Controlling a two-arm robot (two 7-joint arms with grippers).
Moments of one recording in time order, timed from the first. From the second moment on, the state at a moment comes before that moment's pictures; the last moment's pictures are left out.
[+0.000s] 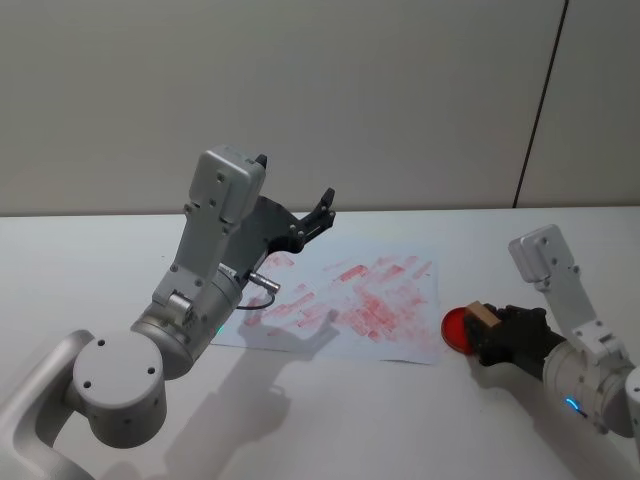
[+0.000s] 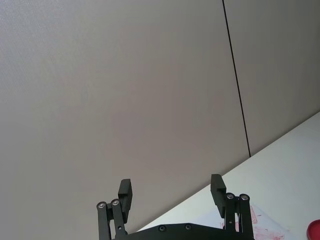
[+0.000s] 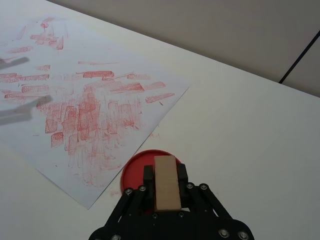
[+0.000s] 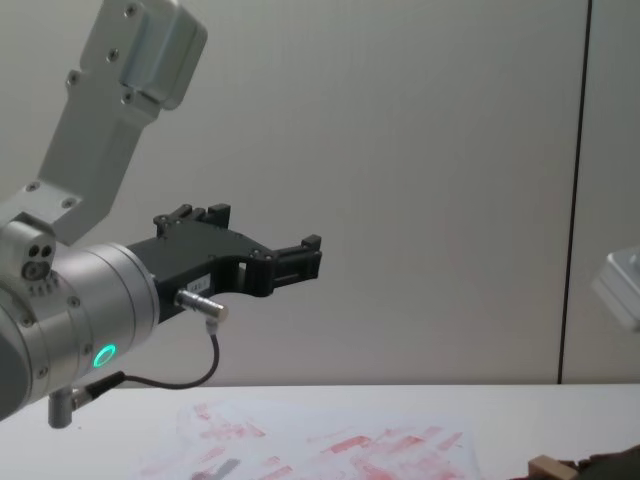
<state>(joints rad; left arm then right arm) -0.24 0.38 0.45 -1.63 -0.20 0.01 -0.01 0.13 0.27 -0.29 -1.51 0.06 0.43 0.24</state>
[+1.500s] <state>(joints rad) -0.24 0.38 0.45 -1.63 -0.20 0.01 -0.01 0.31 0.10 -0.39 -1.31 -0.01 0.31 0.35</state>
